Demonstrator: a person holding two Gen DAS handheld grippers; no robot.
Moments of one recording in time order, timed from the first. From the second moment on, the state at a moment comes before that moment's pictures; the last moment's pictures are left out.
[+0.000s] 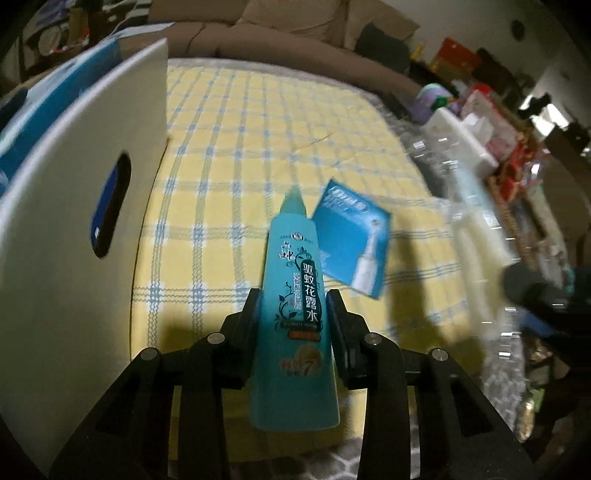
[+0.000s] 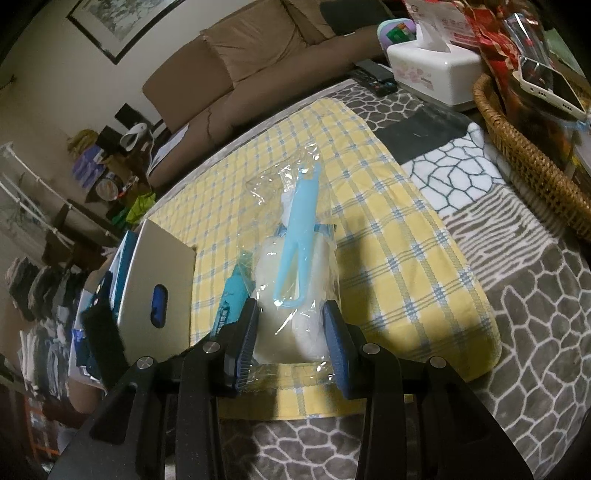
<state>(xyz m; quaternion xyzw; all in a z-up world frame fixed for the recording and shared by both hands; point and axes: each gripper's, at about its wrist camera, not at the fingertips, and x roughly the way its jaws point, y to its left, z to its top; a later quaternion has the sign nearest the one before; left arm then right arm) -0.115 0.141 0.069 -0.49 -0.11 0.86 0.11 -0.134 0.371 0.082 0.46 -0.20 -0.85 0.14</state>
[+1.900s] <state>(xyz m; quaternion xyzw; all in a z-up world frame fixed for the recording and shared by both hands) -0.082 -0.146 0.236 -0.35 -0.19 0.91 0.10 -0.102 0.121 0.161 0.46 -0.18 -0.81 0.31</state>
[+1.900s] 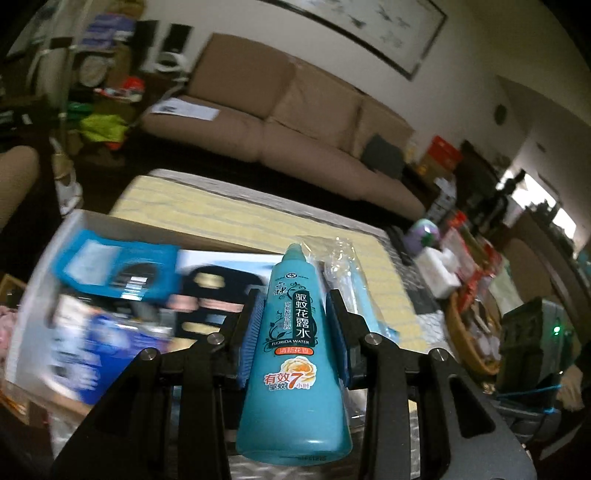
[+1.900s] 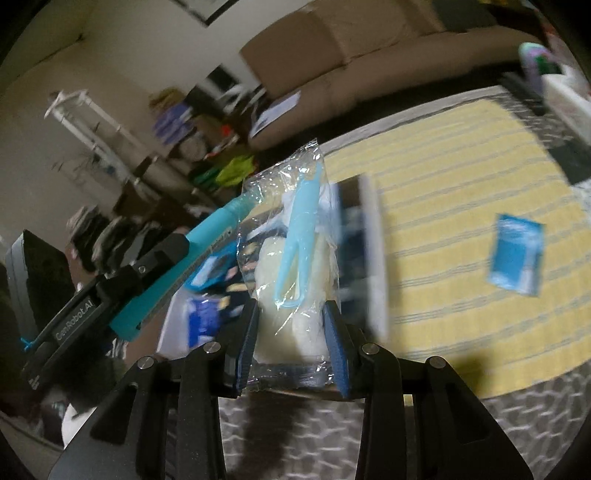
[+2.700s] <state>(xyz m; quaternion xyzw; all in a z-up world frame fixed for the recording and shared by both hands) -0.035 -0.329 0.131 -0.37 -0.19 0.91 0.01 -0.102 -0.144 0.102 0.53 -0.18 -0.76 0.34</state>
